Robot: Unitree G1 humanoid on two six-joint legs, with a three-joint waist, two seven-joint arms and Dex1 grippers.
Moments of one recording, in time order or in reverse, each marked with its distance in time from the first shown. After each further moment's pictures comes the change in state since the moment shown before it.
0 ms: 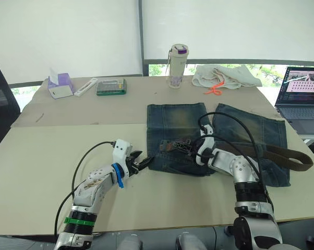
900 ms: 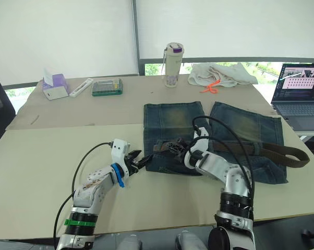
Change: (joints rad) left arm 0.010 -0.047 0.046 -0.015 -0.062 0.035 0.034; right arm 0.093 0.294 -0.070 -0.309 0.147 0.109 -0.491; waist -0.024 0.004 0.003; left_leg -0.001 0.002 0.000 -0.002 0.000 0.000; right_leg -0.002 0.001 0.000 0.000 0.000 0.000
